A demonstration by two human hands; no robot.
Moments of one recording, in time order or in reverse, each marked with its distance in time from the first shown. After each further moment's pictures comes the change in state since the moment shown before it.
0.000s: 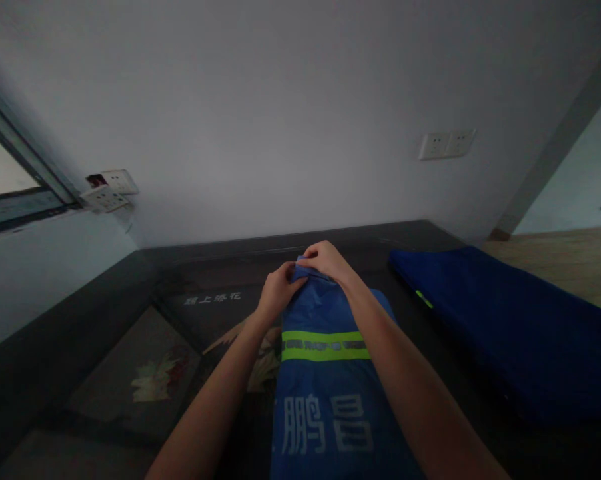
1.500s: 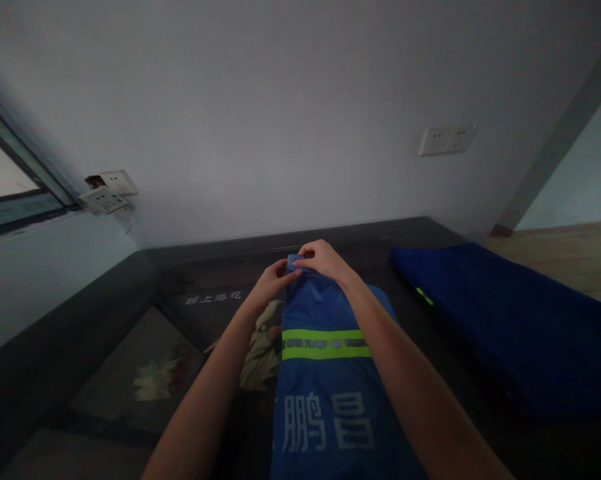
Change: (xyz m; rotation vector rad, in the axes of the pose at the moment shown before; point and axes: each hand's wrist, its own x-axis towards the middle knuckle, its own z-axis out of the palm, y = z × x) left_hand 0.008 0.004 -0.016 -0.343 -0.234 -0.189; right_hand -0.002 -0.005 0.003 0.058 -0.029 -0.125
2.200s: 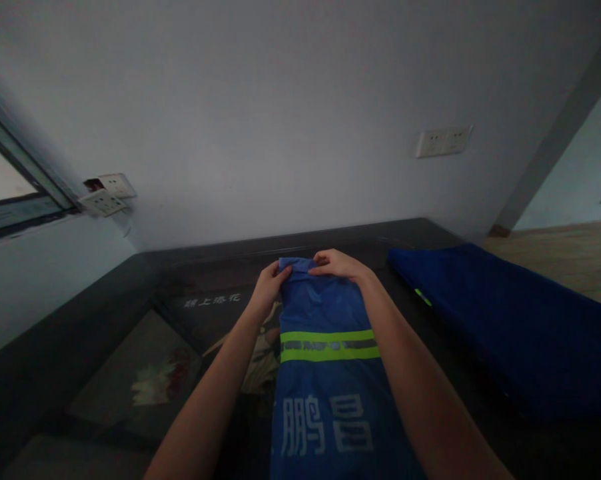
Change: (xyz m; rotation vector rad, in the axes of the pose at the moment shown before) left_hand 0.006 -0.013 0.006 -0.264 0.141 0.021; right_hand -0.011 0.049 -0.023 0.281 -0.245 0.221
